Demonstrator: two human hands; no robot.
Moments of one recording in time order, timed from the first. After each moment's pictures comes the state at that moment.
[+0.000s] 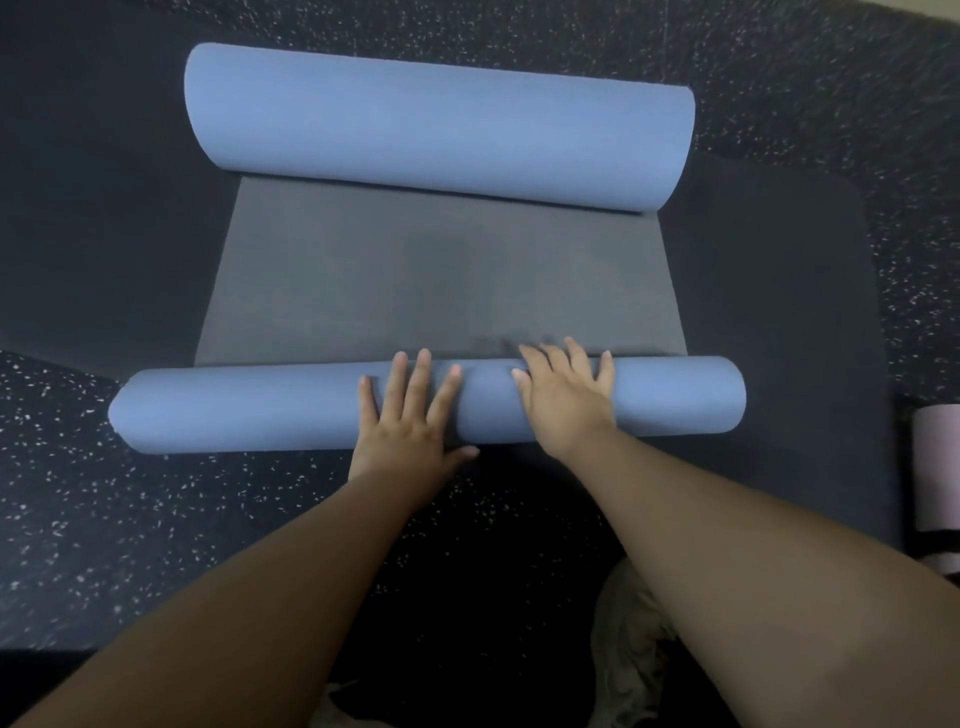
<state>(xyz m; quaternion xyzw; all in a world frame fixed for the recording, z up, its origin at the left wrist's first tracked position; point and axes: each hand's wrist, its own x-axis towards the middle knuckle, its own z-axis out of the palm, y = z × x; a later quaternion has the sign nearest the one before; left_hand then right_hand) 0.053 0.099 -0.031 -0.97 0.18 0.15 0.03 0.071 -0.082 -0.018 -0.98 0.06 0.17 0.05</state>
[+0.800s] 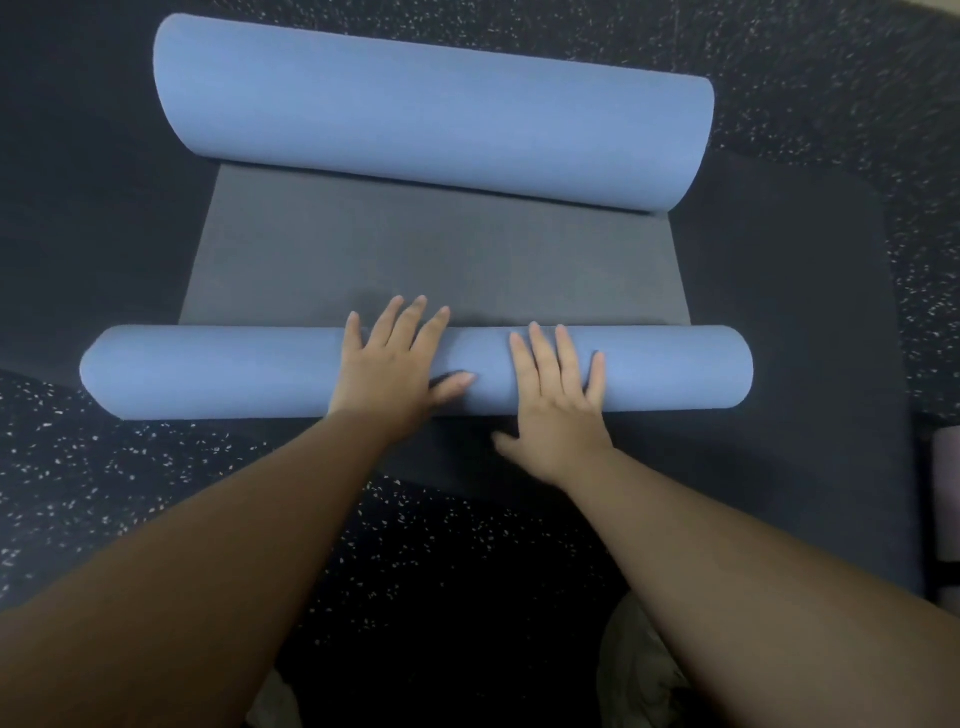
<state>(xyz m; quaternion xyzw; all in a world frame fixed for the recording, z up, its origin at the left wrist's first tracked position) 0.133 0.103 -0.032 -0.98 0.19 0.06 -0.04 0.072 -0.078 -0.031 -0.99 -0.02 0.14 0.03</state>
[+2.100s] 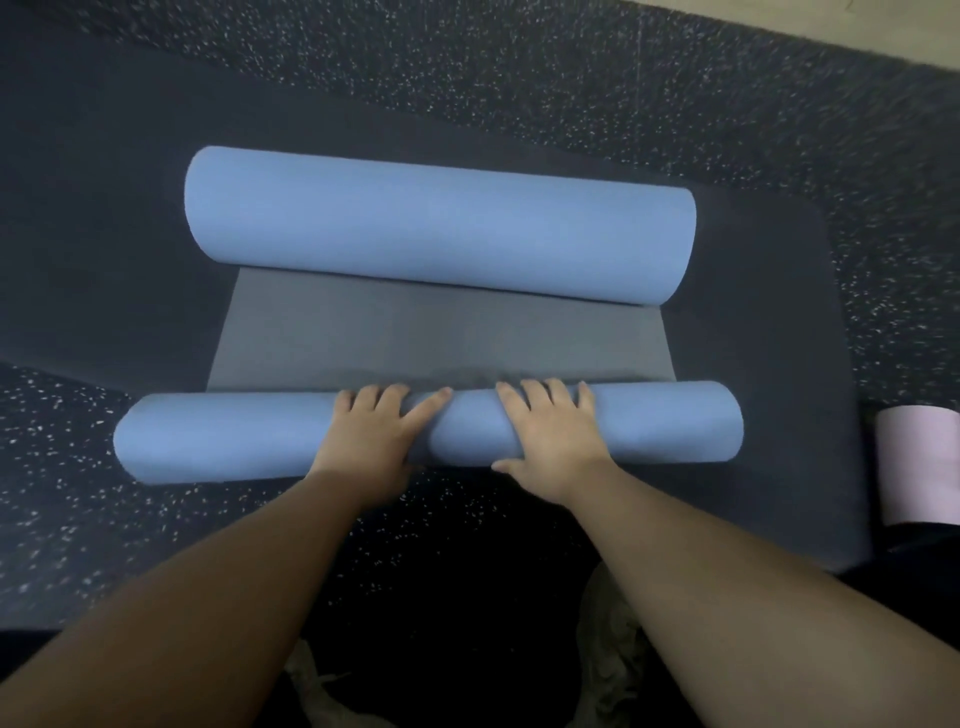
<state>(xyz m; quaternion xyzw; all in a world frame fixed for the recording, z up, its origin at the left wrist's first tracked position) 0.063 0.134 -0.010 -0.96 0.27 0.08 -0.02 0.032 -0.084 0.014 -0.98 -0.07 0.19 0.00</state>
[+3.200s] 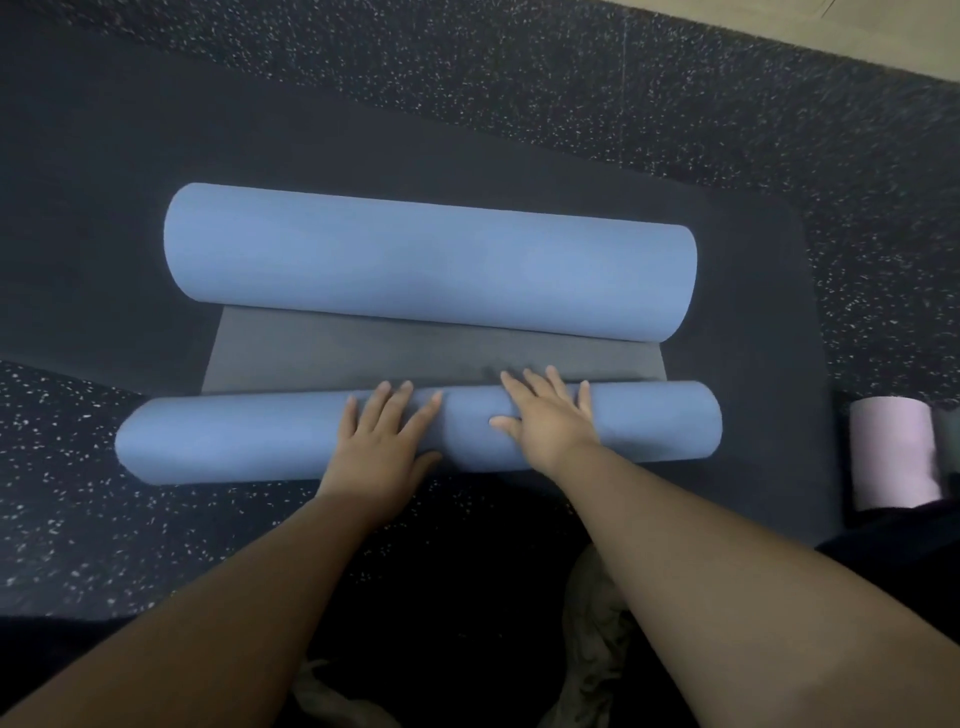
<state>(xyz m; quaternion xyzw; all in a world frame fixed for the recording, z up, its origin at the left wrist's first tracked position) 0.033 0.119 -0.021 -0.96 0.20 0.14 -0.09 0.039 -0.092 0.011 -0.95 0.06 0.27 0.11</state>
